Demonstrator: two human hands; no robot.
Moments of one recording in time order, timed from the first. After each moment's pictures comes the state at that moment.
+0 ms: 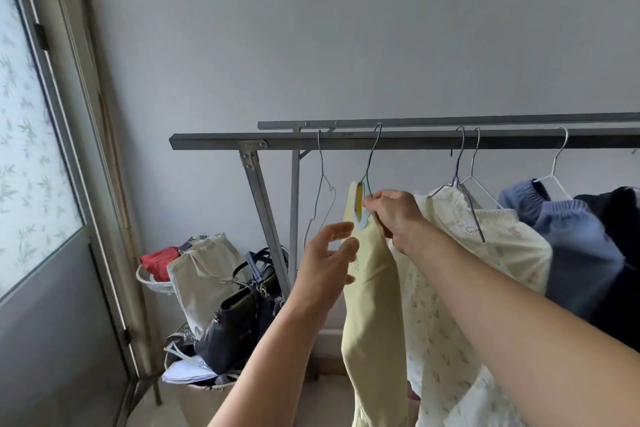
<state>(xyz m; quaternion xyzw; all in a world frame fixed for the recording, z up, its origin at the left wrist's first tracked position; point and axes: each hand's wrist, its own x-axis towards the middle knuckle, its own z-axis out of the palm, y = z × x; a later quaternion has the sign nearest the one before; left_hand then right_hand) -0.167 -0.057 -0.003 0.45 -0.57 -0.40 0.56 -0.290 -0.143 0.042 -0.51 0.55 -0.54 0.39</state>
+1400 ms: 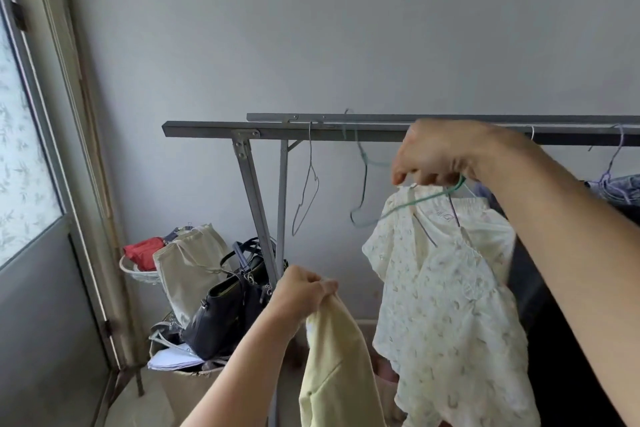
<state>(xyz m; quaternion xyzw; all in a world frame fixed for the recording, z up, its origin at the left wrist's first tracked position) -0.142 -0.051 -0.052 0.62 -0.57 -0.38 0.38 -0.324 -0.025 0.154 -0.70 0.65 -0.23 0.18</state>
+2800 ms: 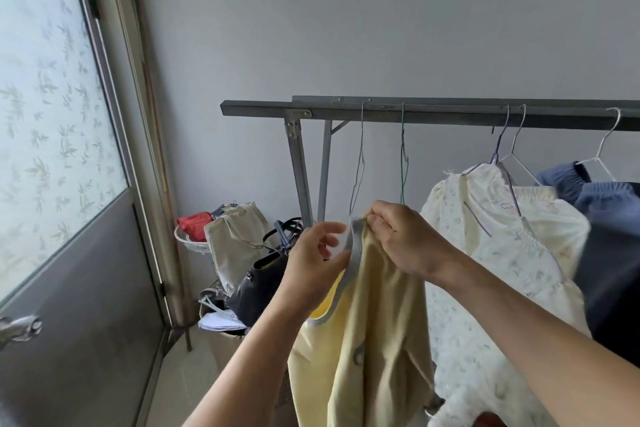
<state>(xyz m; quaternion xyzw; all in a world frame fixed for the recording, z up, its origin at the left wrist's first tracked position) -0.097 -0.019 -0.049 0.52 -0.60 -0.28 0.54 -0.257 -0.026 0.015 -0.80 0.47 -0.33 0.16</state>
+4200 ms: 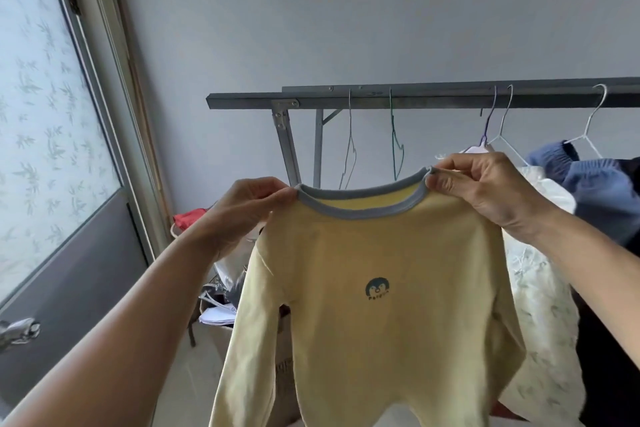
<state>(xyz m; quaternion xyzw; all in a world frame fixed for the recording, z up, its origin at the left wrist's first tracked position) -0.022 -0.019 0.020 0.43 -0.67 -0.38 0.47 -0.350 -0.036 0.043 -0.72 0.40 -0.49 0.29</state>
